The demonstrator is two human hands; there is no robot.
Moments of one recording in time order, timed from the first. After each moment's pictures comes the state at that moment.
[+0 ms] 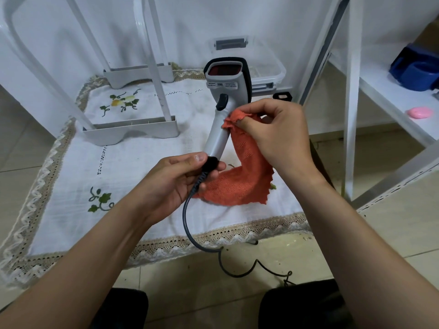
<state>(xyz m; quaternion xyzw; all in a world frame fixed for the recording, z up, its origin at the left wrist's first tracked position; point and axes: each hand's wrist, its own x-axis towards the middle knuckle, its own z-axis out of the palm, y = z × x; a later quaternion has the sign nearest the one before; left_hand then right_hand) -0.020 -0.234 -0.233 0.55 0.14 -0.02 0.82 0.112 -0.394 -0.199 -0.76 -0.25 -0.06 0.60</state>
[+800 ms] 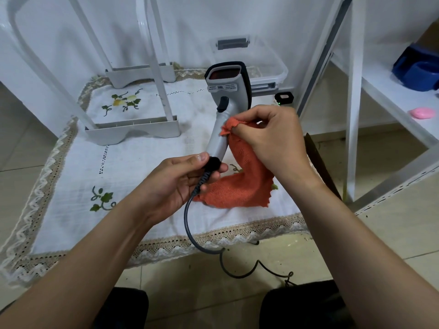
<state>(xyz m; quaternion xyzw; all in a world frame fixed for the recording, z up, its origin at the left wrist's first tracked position) -0.020 -0.235 -0.231 0.54 0.17 -0.02 0.83 0.105 -0.390 -0.204 -0.77 -0.26 -0.01 0.58</state>
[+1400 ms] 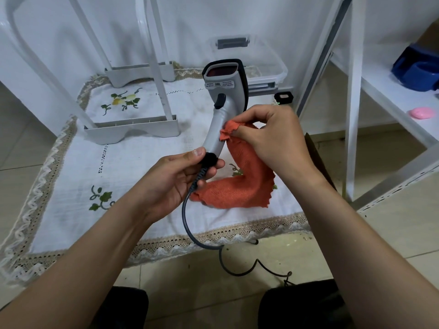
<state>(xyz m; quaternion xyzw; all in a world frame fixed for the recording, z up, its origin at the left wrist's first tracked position) -0.018 -0.234 -0.229 0.52 0.18 -0.01 0.83 0.114 -0.392 -0.208 -0.80 -0.27 0.00 0.55</state>
